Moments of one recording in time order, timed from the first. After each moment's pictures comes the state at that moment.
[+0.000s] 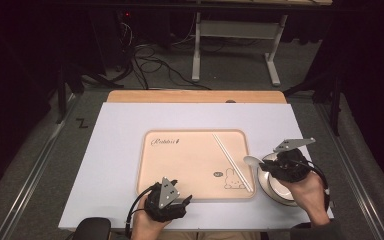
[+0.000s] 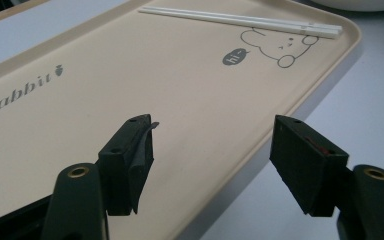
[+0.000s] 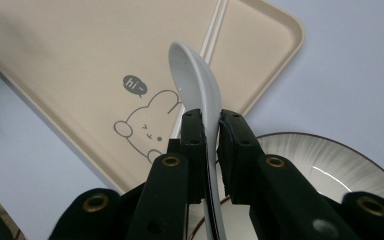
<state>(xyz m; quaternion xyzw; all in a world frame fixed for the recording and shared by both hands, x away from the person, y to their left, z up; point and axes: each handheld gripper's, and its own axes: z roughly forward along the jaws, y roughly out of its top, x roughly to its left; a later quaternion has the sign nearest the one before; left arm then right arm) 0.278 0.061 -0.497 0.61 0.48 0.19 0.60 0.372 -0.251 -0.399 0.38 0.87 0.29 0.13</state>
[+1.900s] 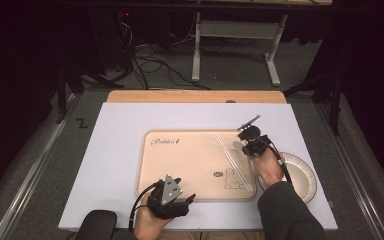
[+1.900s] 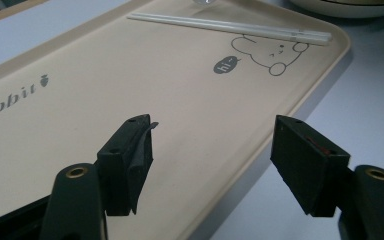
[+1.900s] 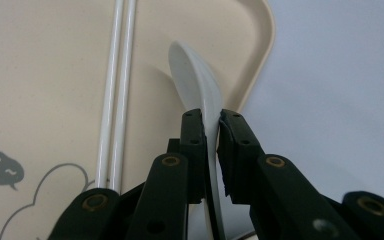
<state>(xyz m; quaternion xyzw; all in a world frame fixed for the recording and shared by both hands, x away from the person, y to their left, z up) 0.281 0.057 -0.494 0.62 0.47 0.17 0.61 0.469 -0.178 -0.446 0.46 0.86 0.11 0.18</state>
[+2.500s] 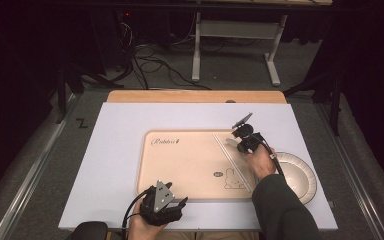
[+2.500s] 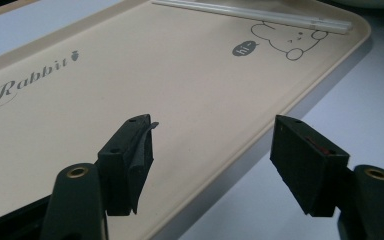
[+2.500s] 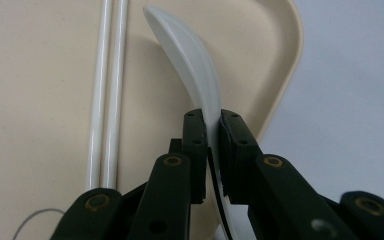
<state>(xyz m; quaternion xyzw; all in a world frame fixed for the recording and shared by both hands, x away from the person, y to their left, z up) 0.267 0.069 -0.496 0.60 0.50 0.19 0.60 0.495 -0.167 -0.467 0.47 0.86 0.09 0.16</state>
